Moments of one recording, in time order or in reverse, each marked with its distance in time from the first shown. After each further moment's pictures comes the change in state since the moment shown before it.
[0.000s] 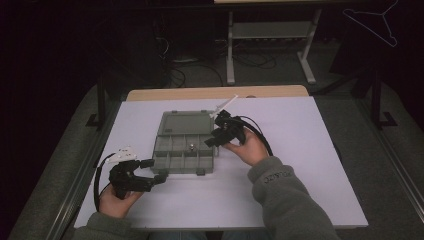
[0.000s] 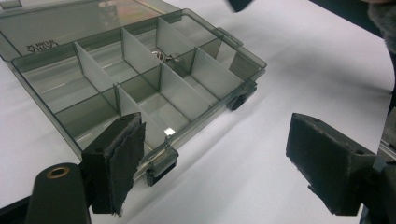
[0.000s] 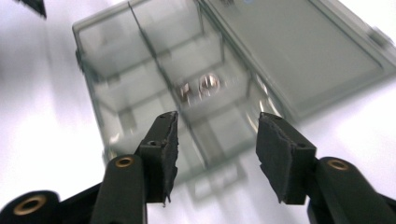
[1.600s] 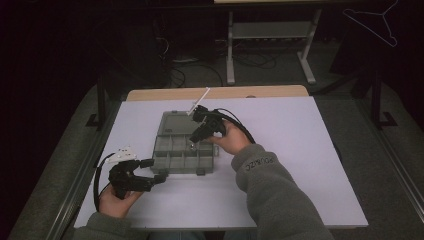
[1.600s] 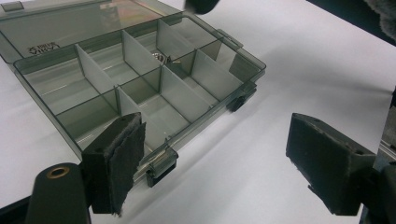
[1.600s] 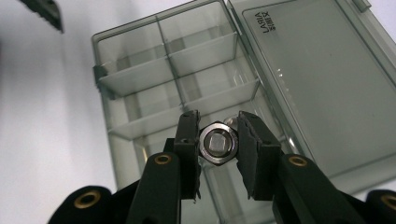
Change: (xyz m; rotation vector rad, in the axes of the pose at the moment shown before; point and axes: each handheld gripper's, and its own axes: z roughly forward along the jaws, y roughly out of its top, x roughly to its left) left arm 0.000 0.001 -0.001 -0.010 0.003 -0.005; right arm 0.013 0.063 0.039 0.118 0.072 -0.131
